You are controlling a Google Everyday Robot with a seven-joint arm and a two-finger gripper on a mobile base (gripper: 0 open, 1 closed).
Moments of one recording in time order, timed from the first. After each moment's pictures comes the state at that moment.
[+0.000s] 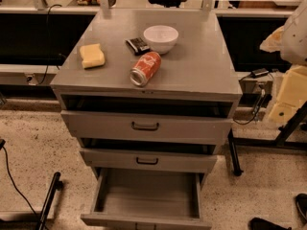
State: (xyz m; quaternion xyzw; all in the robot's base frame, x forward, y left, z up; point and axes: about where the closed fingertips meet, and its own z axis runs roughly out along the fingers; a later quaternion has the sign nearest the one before) arm 0.438 -0.217 0.976 -0.60 0.78 -0.03 0.16
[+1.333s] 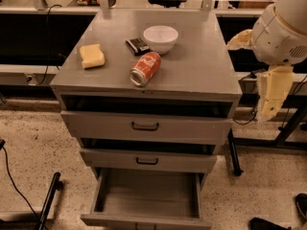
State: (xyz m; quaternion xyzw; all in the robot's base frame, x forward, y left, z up) arm 0.473 -0.191 0.954 -0.74 0.65 -0.04 0.15
